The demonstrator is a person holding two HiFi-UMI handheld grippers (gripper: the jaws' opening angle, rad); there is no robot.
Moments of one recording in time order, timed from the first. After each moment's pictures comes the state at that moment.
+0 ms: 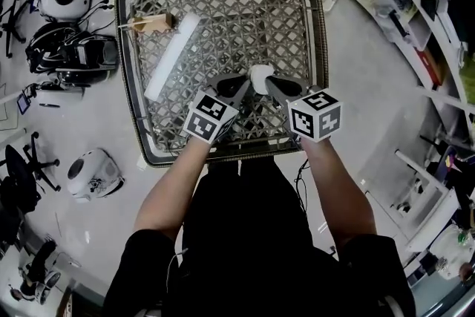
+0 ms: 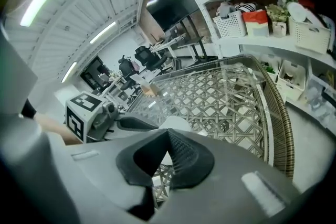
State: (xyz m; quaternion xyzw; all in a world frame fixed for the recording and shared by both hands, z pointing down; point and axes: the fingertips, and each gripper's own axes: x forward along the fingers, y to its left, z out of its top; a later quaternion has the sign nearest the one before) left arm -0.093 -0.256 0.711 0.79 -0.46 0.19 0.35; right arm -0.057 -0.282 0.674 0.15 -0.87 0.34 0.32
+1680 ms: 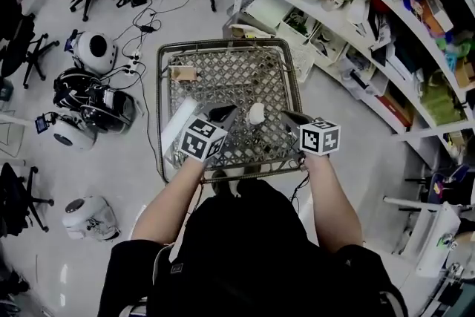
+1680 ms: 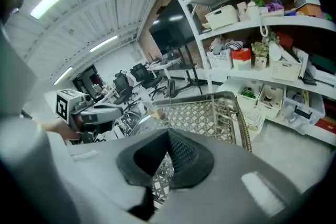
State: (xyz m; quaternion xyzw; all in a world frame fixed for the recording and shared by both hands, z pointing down) left arm -0.146 -0.222 0.535 0.81 -0.52 0.13 0.24; right arm -0.011 -0.281 0.557 0.23 -0.89 0.30 0.25
